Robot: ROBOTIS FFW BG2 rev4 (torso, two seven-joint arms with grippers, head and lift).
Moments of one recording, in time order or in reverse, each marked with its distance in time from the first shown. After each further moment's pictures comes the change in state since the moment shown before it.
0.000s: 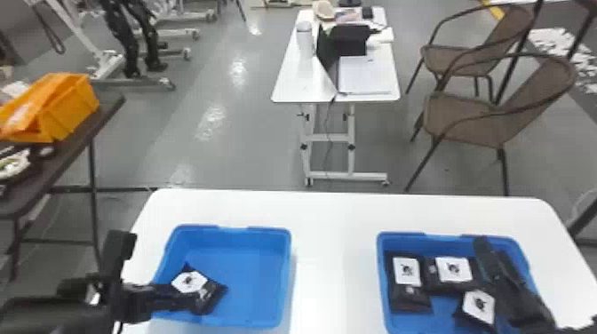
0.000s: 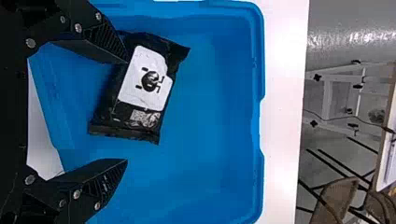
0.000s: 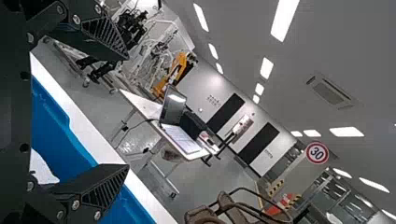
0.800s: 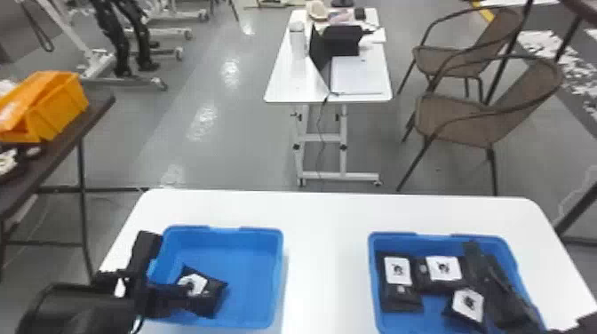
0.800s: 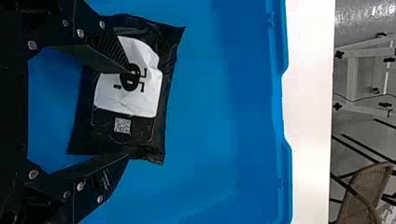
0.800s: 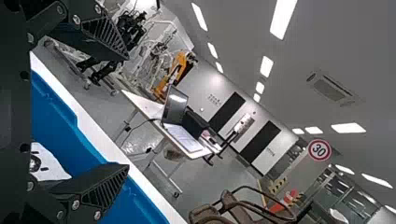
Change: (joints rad) left arm -0.134 0.041 -0.118 0.317 0.030 -0.134 0.090; right arm 0.005 0.000 0.002 0.015 -0.020 0.004 0.013
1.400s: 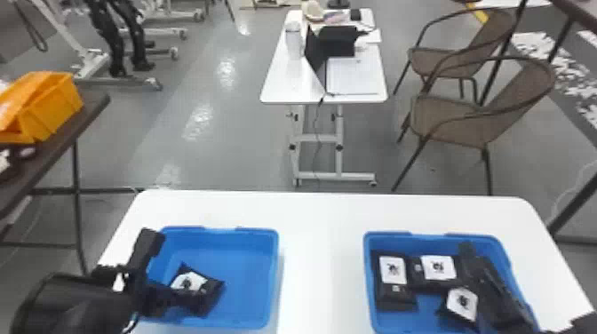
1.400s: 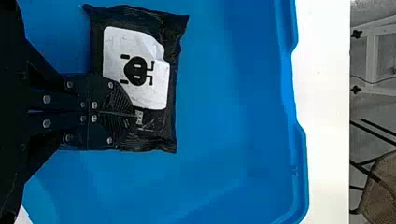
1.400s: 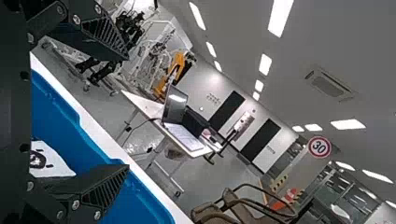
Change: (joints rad) left arm -0.021 0.070 -0.094 0.050 0.037 0.020 -0.014; right arm 0.002 0.000 0.000 0.006 -0.012 0.007 0.003
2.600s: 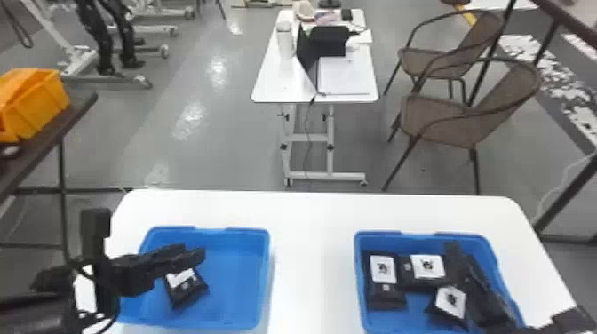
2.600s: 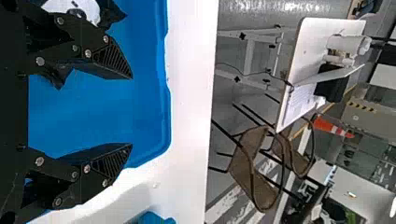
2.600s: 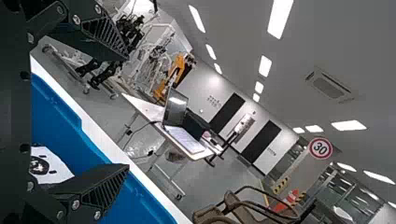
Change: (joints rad) left arm 0.157 -0.127 0.196 -0.432 0.310 0.014 -0.005; right arm -0.002 0.000 0.008 0.006 -0.013 0.002 0.014
